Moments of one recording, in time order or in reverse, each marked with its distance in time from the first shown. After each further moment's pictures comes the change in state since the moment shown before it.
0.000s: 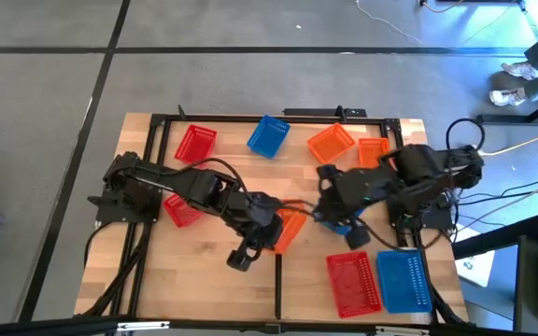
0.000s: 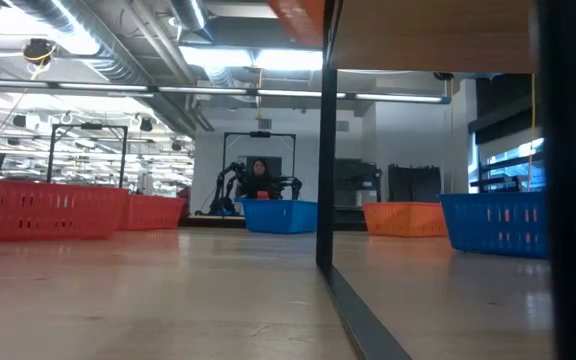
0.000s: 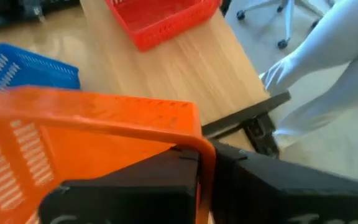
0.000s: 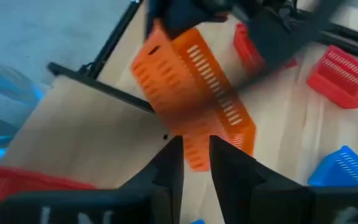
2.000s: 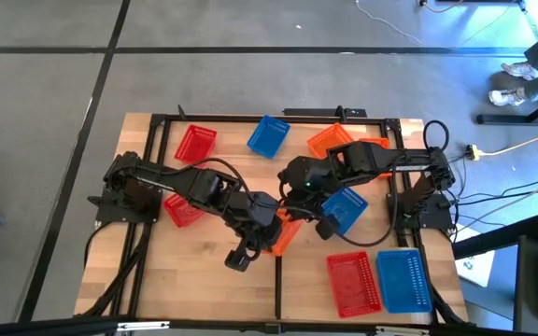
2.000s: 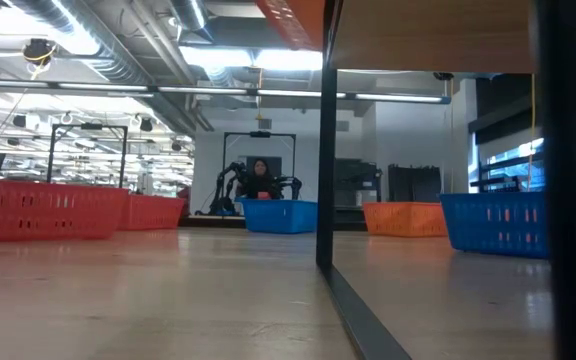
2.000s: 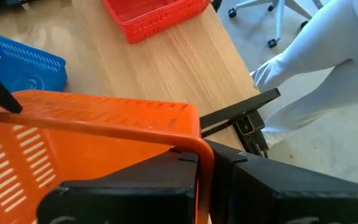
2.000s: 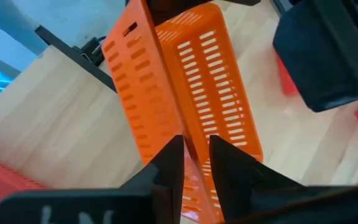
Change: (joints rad) left arm 0.000 0.001 0.000 -0.012 0.047 -0.022; right arm -0.163 0.167 0.000 0.059 -0.268 -0.315
